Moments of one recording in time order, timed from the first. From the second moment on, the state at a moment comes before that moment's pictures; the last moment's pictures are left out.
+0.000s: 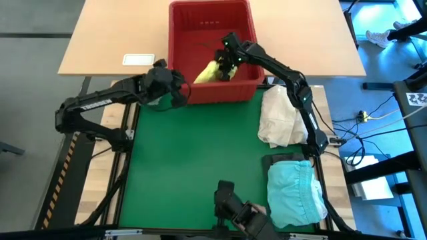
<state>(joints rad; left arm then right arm) 0.34 1.23 1.29 -0.63 -0.58 0.32 -0.70 2.27 2.26 -0.84 -0.20 -0.54</state>
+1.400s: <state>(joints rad) 0.34 1.18 1.29 -0.85 -0.56 0.24 -0.34 2.12 2.21 -1.02 -0.28 -0.35</state>
